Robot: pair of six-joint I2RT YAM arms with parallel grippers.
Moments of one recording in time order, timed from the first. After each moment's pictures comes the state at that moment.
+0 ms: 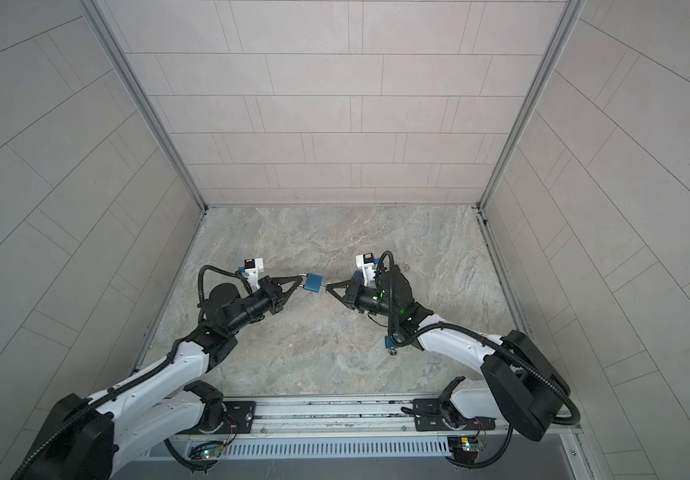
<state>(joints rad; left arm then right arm) -0.44 0.97 0.36 0.54 0.36 -1.32 0.63 1.29 0.56 0.59 -0.47 1.22</state>
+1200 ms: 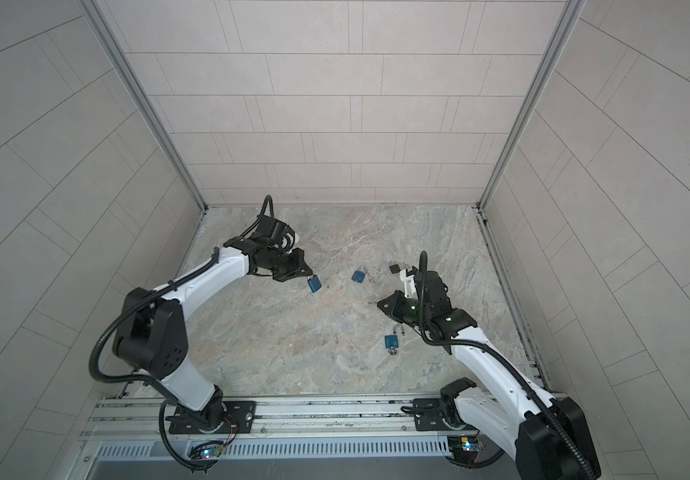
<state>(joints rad) -0.37 1.74 1.34 -0.67 0.44 -0.54 0.32 0.99 0.56 -0.29 -0.49 0.82</state>
